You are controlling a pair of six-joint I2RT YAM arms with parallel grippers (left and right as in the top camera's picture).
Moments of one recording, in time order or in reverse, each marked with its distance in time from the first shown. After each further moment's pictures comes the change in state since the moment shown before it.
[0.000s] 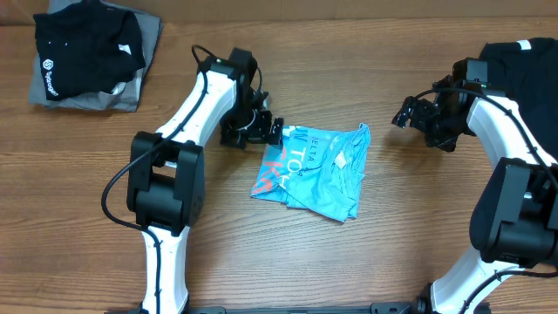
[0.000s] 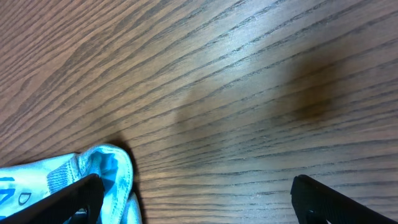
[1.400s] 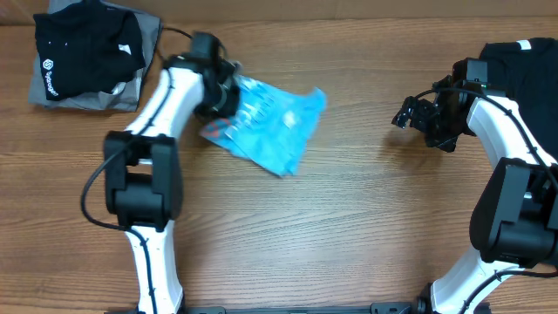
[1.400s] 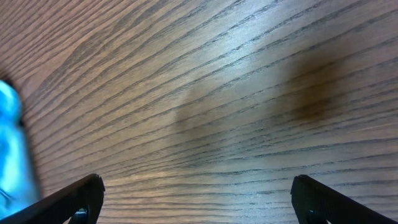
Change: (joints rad) left arm 0.165 -0.010 -0.003 0.315 -0.158 0.189; right arm 0.000 0.000 0.000 -0.002 0.000 0.000
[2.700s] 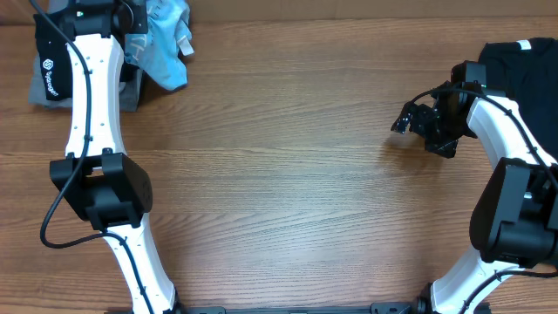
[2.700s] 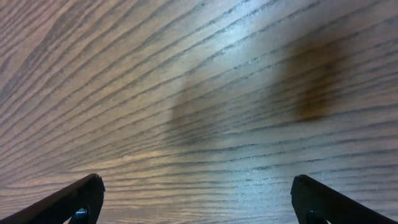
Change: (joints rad) left arm 0.247 0.010 0.533 0.057 -0.354 0.026; right arm 0.000 0.000 0.000 -0.073 0.000 0.000
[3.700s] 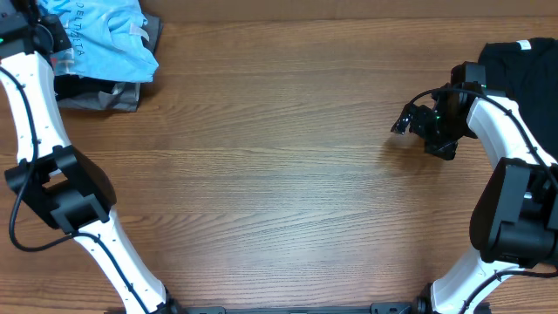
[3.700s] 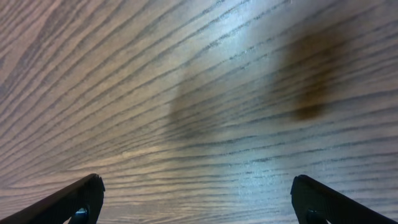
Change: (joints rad) left arm 0.296 0.113 0.002 0.139 0.061 -0.069; right arm 0.000 0.000 0.000 -0.021 0.000 0.026
